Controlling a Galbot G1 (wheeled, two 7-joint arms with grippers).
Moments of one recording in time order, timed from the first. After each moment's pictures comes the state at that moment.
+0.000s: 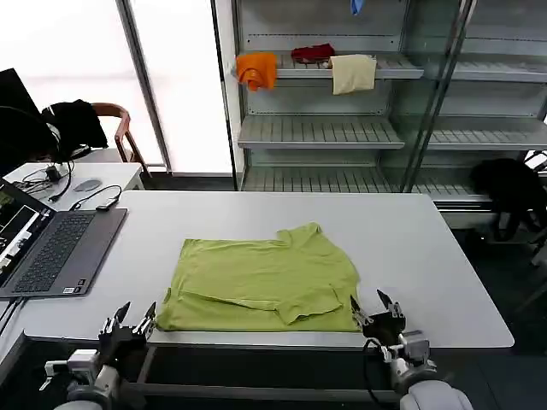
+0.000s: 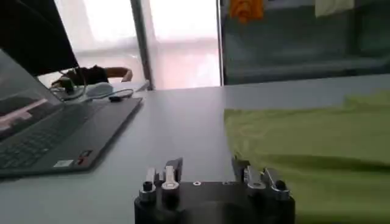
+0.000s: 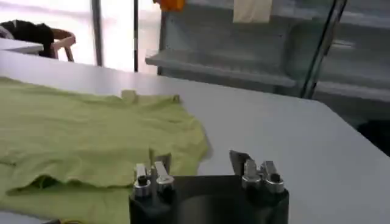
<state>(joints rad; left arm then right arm) 1.41 -1.34 -0.74 -2.09 -0.26 0.51 0.06 -1.30 1.43 0.51 2.11 0.04 -0.57 -0.09</state>
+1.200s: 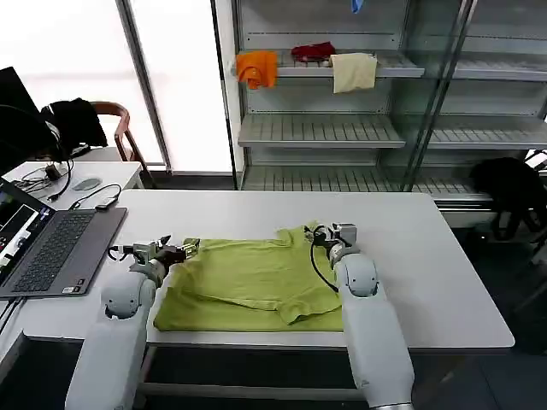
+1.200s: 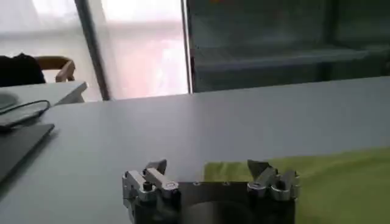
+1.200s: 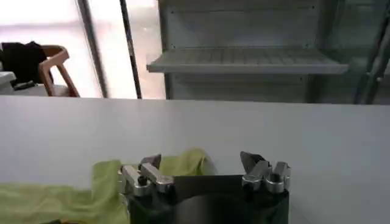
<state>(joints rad) 0.75 -1.30 -0.53 -1.38 -0.11 0.57 0.21 -0.60 1.61 0.46 1.28 -0.03 -0.58 -0.09</state>
